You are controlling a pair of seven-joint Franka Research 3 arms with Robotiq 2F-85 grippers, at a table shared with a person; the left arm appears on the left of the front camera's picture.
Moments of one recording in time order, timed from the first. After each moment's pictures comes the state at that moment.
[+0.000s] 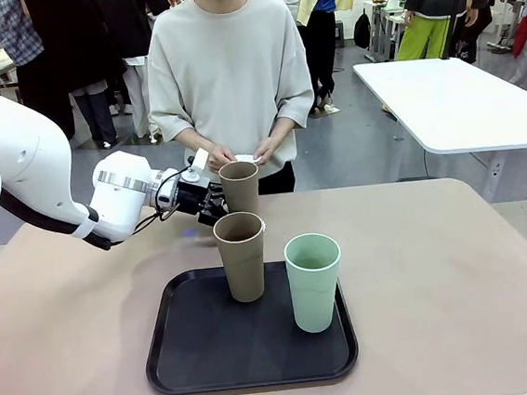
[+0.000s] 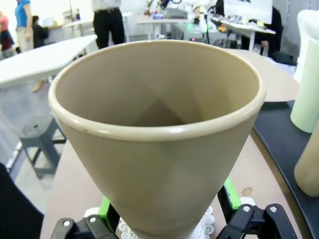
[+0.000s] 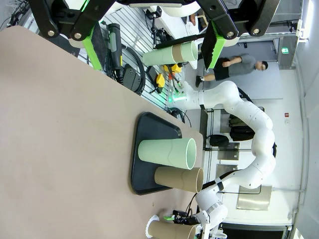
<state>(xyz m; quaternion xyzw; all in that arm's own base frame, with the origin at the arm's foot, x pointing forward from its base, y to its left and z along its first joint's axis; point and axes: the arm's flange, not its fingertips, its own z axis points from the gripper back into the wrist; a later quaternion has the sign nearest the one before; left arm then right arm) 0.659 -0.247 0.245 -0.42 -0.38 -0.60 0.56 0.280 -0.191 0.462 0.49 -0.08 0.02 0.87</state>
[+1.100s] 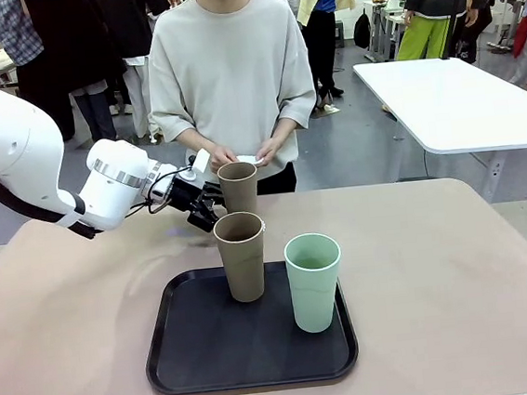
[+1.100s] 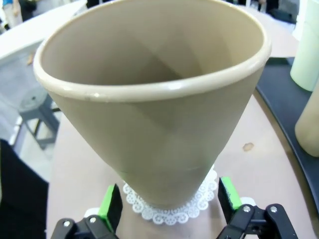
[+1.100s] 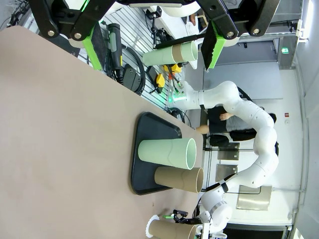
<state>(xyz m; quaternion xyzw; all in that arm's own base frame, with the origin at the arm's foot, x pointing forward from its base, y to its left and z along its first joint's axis) 0.664 -0.232 0.261 -0.34 -0.32 -0.66 0.58 0.280 -0.191 0.462 0.49 -0.08 0.02 0.87</state>
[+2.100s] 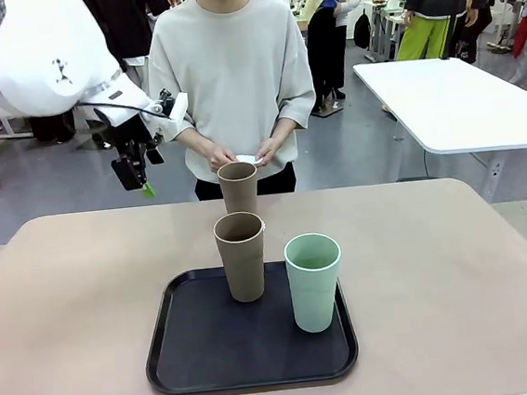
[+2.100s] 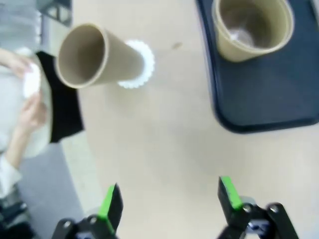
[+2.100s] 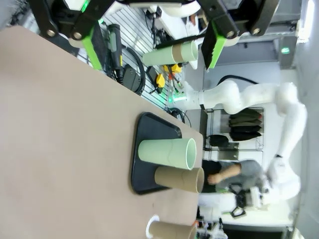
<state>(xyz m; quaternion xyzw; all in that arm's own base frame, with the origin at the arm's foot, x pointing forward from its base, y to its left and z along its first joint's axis) 0.493 -0.216 0.515 0.04 -0.13 -0.73 0.67 0.281 -0.191 0.462 0.49 -0.08 0.02 0.87</state>
